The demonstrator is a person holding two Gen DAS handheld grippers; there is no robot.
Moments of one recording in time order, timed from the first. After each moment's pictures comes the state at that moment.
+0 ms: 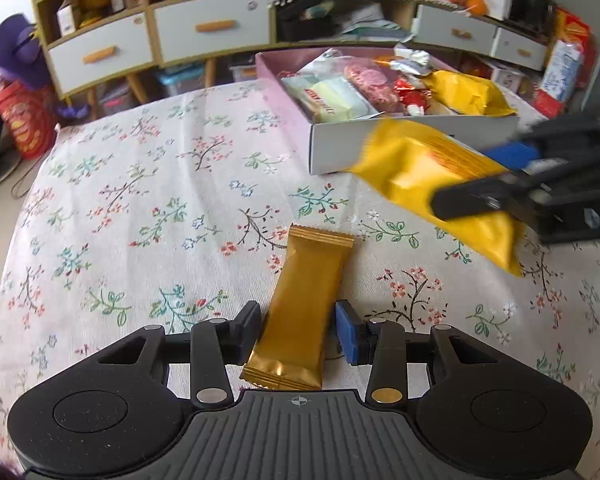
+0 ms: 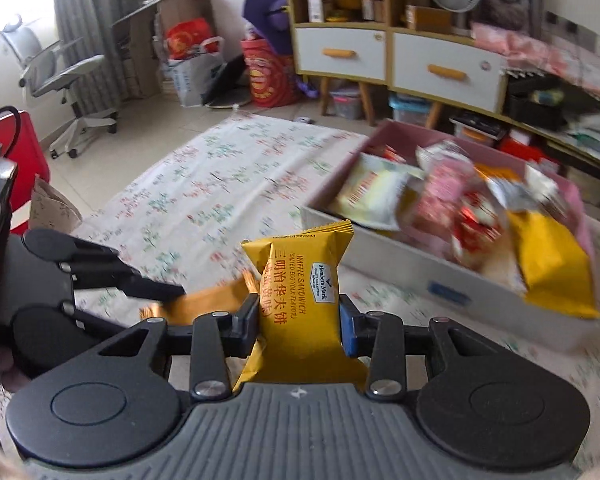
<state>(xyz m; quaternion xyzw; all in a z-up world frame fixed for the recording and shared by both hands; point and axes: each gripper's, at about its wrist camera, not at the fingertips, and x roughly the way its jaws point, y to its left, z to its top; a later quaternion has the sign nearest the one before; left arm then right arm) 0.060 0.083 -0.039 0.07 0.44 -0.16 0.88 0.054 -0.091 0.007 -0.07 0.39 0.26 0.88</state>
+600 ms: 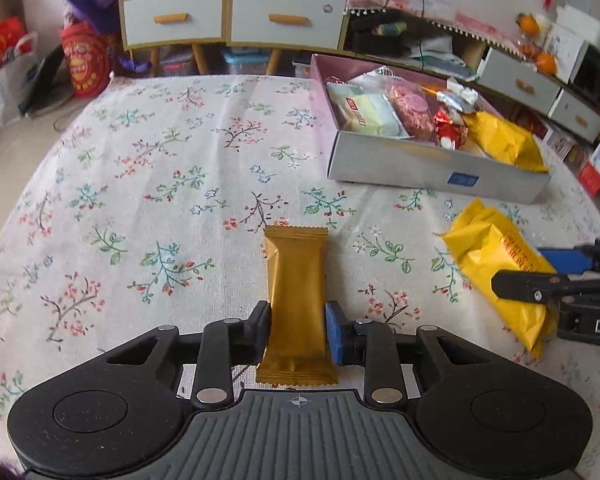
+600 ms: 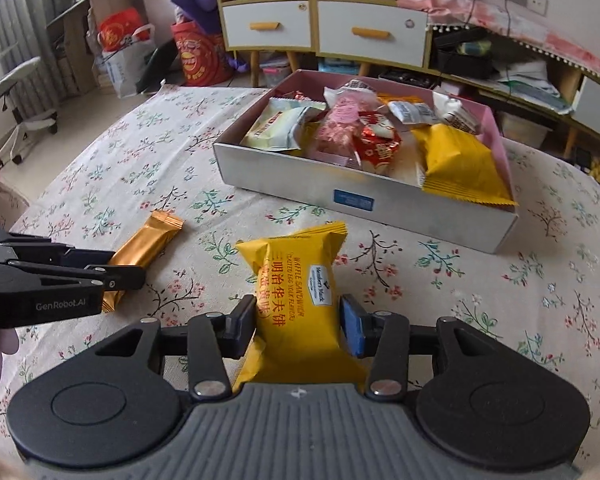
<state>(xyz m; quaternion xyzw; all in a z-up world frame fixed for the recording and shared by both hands) 0.047 0.074 -0.036 -0.04 0.45 -0.07 0.89 0.038 -0.128 -0.011 -0.05 0.42 0.17 0.89</state>
